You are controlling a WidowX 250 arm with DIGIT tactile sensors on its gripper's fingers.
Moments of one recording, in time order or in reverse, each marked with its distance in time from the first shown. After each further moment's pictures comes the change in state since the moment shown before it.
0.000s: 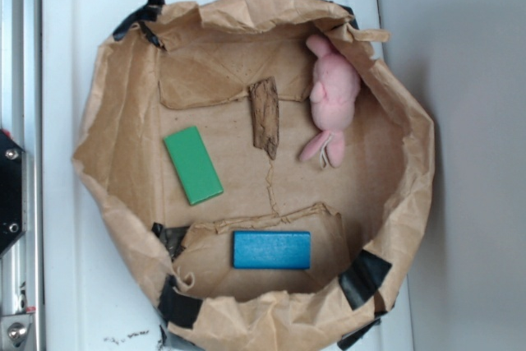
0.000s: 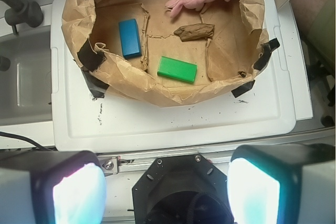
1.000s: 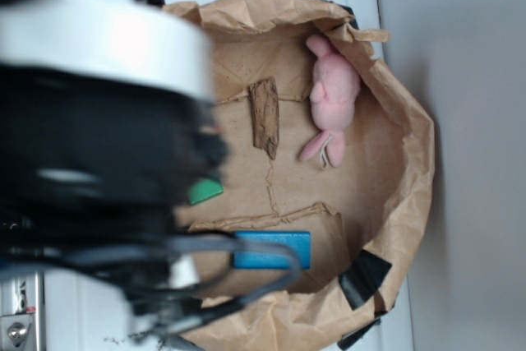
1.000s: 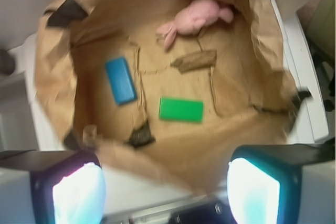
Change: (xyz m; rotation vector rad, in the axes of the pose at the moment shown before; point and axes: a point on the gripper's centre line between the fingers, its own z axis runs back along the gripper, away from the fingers) arm 0.091 -0.011 -0.053 0.062 0.051 0.158
